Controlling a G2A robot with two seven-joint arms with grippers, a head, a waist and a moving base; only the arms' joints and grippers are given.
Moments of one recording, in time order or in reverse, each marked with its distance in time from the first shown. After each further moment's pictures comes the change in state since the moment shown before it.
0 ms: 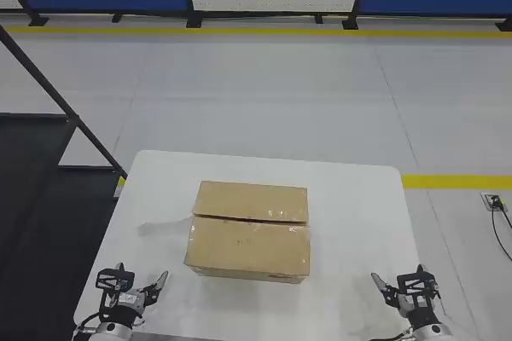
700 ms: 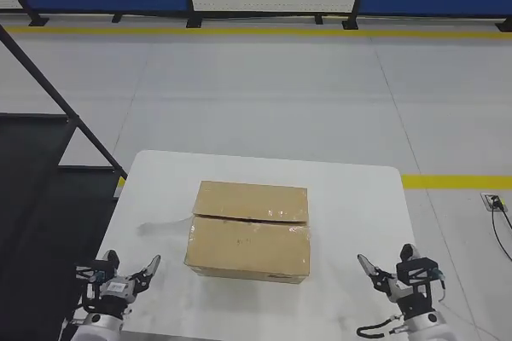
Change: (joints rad) left arm -0.028 -0.004 -0.078 -0.074 -0.206 -0.100 0.009; right arm 0.044 -0.014 -0.029 -0.180 0.165 -0.057 0.006
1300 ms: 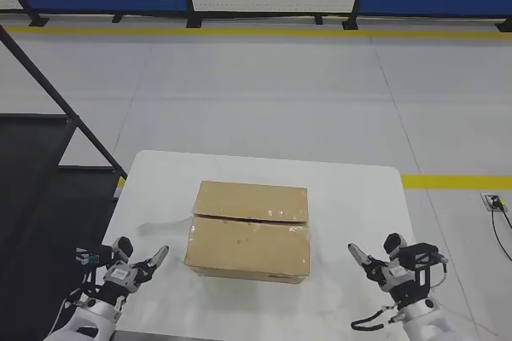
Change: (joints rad) left arm -0.086 0.006 -0.023 -0.006 -0.220 -0.169 -0.159; right arm 0.098 -0.006 -0.023 0.017 0.261 -0.095 0.128
